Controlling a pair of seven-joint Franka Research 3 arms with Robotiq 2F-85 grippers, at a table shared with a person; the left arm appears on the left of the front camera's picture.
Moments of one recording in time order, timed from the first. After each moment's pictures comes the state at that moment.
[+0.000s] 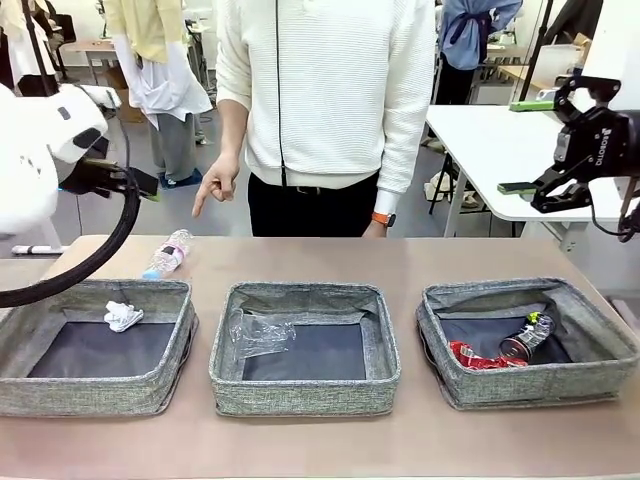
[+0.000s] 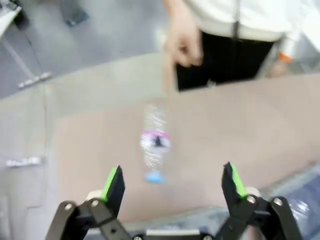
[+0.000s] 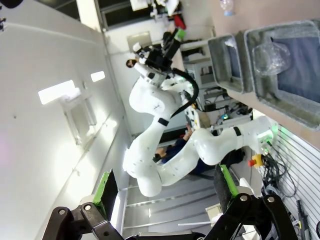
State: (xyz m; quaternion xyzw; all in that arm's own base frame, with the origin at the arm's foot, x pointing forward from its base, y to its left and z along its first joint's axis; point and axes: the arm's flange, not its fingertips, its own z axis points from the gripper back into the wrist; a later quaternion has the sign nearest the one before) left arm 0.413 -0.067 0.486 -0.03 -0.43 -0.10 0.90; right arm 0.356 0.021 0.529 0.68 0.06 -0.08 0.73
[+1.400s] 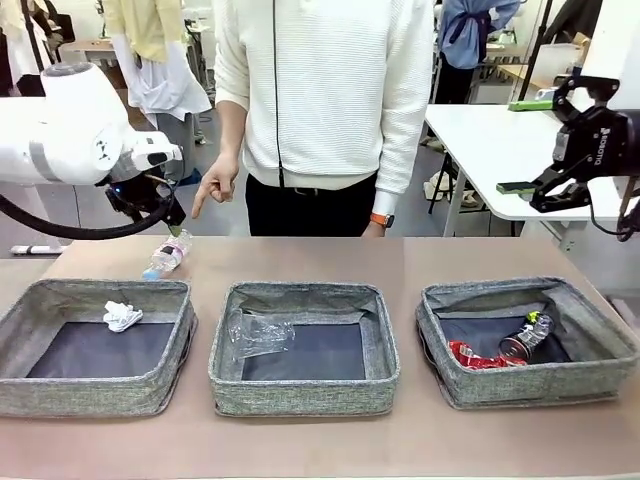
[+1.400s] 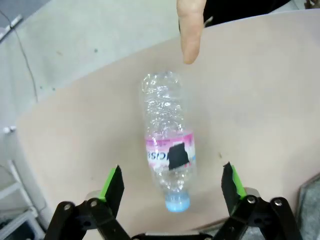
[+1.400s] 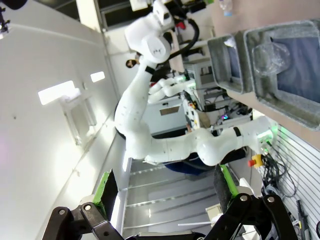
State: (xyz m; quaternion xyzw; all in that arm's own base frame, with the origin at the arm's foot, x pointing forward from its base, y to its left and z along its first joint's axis) left arm 0.599 -0.073 0.390 -0.01 -0.14 -0.18 0.97; right arm 0.356 0.021 0.528 0.68 0.06 -0.08 0.73
